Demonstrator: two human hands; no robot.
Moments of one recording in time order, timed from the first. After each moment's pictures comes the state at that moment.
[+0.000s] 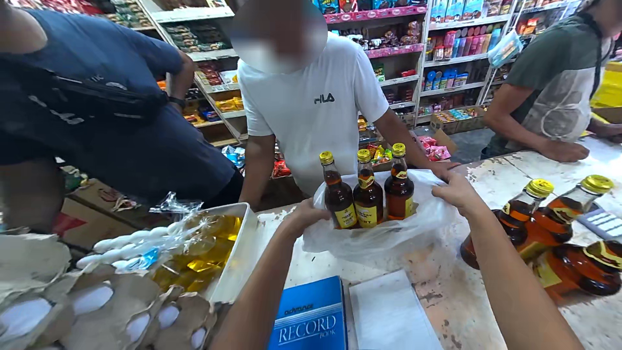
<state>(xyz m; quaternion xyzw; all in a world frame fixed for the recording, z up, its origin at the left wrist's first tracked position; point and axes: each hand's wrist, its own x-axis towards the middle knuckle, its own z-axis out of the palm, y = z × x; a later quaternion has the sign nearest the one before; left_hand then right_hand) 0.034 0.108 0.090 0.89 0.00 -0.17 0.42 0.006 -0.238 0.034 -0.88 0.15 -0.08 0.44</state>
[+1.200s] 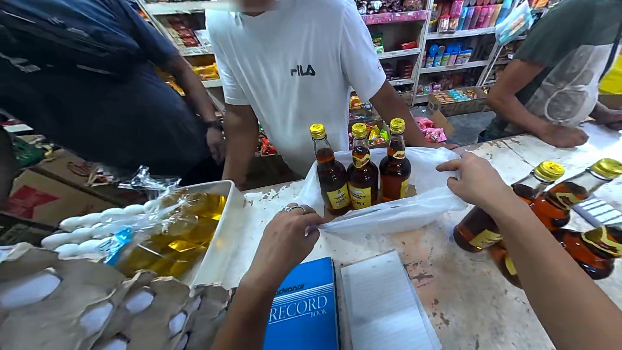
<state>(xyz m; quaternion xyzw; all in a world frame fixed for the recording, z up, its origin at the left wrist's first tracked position) -0.042 0.130 0.060 0.91 -0.31 0.16 0.21 -0.049 -0.225 0.078 -0.97 0.05 -0.10 0.20</state>
